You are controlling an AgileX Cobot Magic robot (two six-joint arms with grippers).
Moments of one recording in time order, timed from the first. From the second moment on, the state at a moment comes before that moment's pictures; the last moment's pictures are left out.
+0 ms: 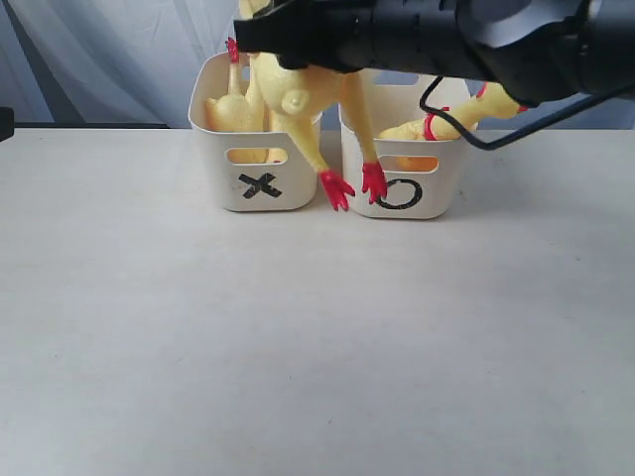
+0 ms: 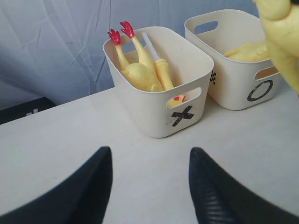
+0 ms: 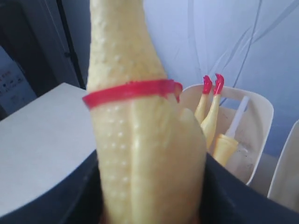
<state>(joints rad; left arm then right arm) 0.23 0.94 -0.72 -1.14 0.70 1.37 0.66 1.60 -1.25 0.86 0.02 -0.72</state>
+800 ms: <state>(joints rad) 0.23 0.94 -0.72 -1.14 0.74 1.37 0.66 1.57 -1.25 0.93 -0.40 -0.71</state>
